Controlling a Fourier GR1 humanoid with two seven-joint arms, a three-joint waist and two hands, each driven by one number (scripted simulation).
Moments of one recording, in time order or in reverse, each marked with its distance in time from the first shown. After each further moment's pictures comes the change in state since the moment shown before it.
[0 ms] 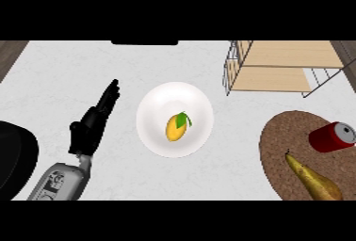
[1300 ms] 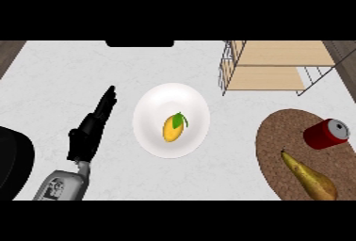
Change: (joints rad) left arm 0.061 -0.051 0.061 -0.001 -0.069 -0.042 -0.020; right arm 0.032 -0.108 0.122 -0.444 0.381 0.062 0.225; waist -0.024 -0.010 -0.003
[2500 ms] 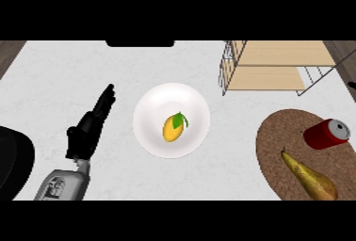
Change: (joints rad) left arm 0.000 -0.063 0.089 -0.004 -0.075 -0.078 0.008; right arm 0.126 0.228 -0.148 -0.224 0.192 0.014 0.156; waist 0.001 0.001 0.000
